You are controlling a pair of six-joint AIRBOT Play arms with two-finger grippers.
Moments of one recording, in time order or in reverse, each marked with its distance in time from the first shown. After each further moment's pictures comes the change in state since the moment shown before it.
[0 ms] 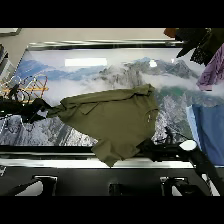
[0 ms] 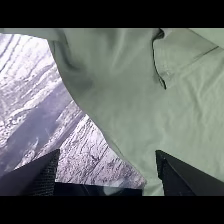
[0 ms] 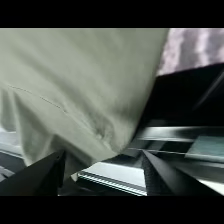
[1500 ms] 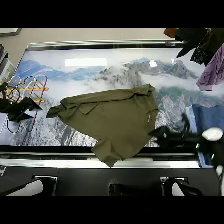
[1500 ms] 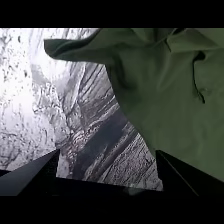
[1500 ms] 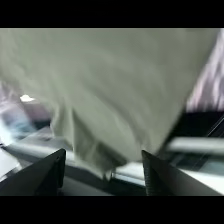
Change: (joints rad) left arm 0.122 -0.054 0.093 0.092 -0.097 0.103; right arm -0.331 0.062 0.150 -0.020 0.280 -0.108
